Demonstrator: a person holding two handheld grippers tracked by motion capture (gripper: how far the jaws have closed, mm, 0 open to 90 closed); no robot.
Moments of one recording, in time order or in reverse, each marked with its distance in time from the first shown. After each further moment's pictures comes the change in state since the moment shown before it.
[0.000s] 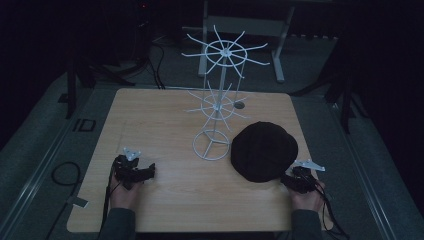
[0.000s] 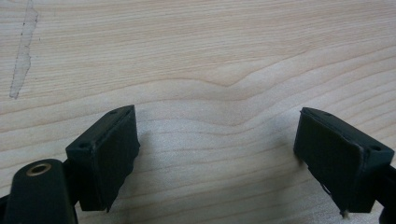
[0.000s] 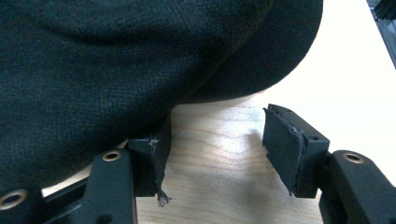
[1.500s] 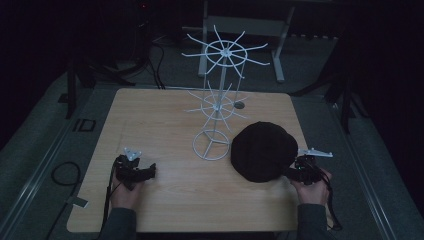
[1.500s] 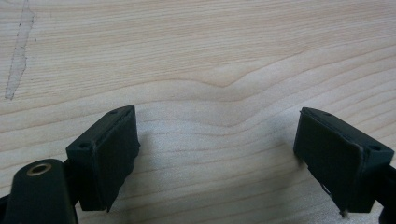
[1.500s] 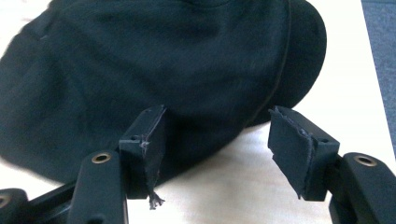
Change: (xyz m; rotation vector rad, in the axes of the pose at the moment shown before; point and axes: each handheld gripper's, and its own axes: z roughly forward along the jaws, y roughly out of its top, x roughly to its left) left arm -0.002 0.000 0.000 -0.001 -0.001 0.003; right arm 0.007 0.048 -0.036 0.078 0.081 0.022
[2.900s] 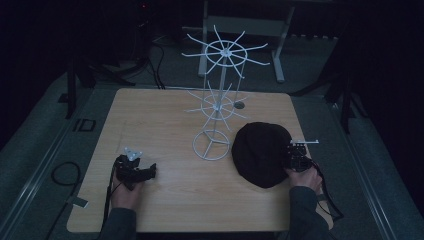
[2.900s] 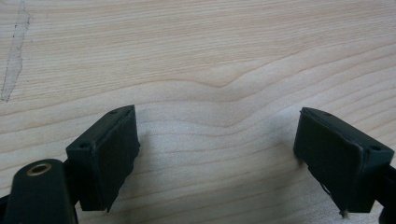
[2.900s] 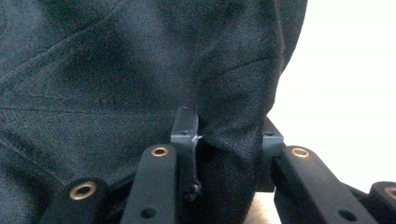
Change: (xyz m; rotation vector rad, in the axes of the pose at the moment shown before) left arm -0.001 0.000 0.000 0.000 -0.006 0.003; right arm -0.014 0.019 0.064 0.170 -0.088 0.090
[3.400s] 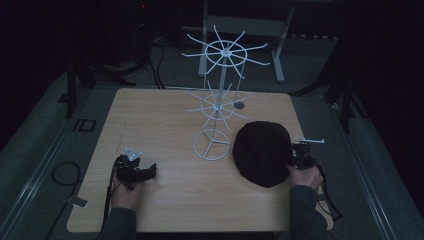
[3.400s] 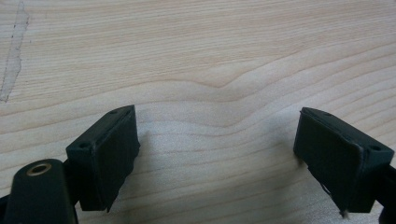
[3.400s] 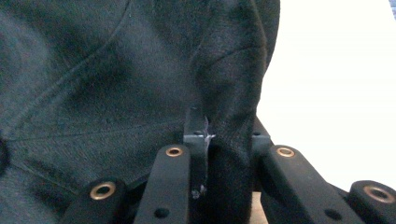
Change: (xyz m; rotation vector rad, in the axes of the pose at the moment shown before) left arm 0.000 0.000 0.000 0.001 0.000 0.002; right arm -0.008 0.004 -0.006 -0.048 0.051 0.110
